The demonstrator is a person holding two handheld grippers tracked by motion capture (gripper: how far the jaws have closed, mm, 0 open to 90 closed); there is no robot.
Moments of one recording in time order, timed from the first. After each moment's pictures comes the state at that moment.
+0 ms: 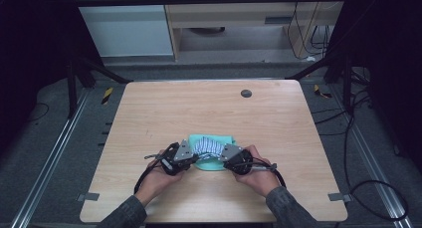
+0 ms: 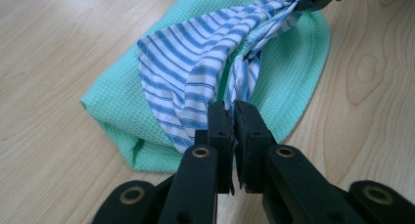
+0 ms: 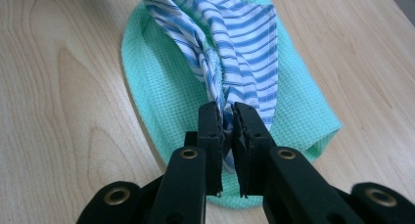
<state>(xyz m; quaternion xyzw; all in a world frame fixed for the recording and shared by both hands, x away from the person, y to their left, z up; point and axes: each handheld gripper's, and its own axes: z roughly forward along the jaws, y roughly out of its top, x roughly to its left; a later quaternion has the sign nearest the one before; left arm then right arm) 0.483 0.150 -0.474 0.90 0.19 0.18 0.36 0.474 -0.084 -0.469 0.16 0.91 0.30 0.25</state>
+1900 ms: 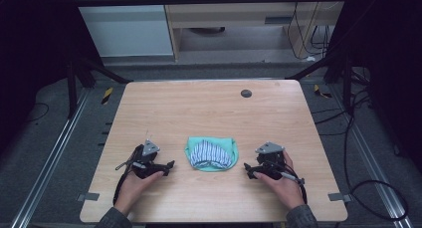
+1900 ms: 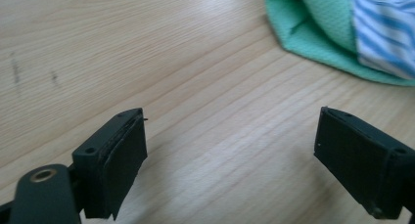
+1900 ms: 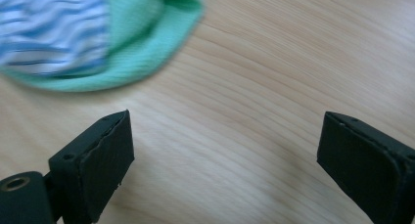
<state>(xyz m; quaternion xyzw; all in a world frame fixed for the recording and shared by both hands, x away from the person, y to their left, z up) 0.490 0.242 -0.502 0.81 0.42 0.20 0.35 0.475 -0.177 -0.503 0.44 0.80 0.33 0.23</state>
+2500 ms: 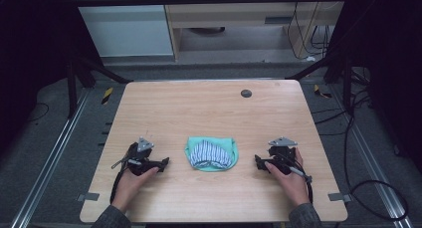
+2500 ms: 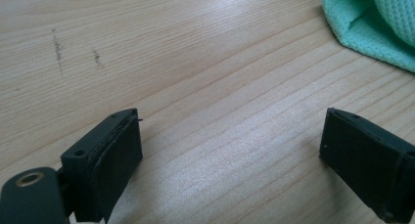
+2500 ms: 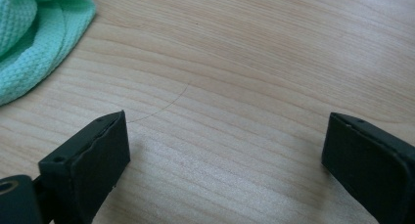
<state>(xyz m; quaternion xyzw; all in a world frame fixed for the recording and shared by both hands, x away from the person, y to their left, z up) 0.500 0.255 -0.508 0.81 0.44 0.20 0.34 0.494 -0.207 -0.512 0.51 0.76 0.33 0.23</state>
